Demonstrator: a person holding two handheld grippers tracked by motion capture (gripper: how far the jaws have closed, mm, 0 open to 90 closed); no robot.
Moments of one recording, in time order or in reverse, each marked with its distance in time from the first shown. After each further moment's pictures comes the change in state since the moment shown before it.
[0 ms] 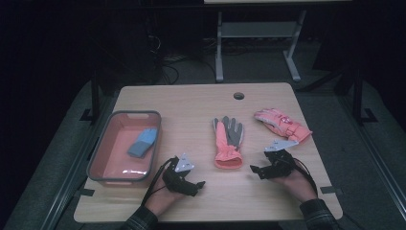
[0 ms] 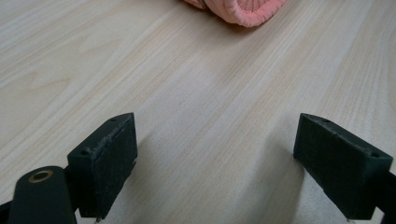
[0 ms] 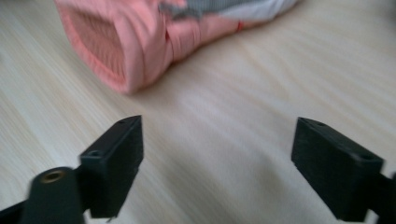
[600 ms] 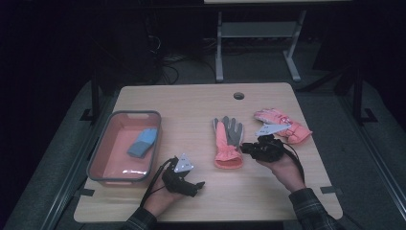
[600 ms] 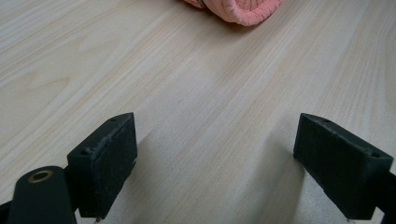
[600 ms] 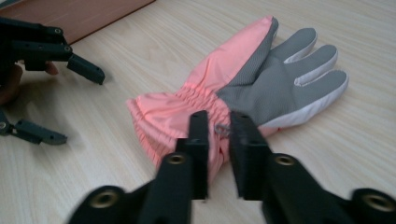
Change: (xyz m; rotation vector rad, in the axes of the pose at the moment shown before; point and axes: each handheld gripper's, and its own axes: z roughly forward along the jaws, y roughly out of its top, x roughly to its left) left arm 0.000 0.000 0.000 -0.002 -0.005 -0.003; right arm 0.013 0.060 -0.004 -0.103 0.132 0.001
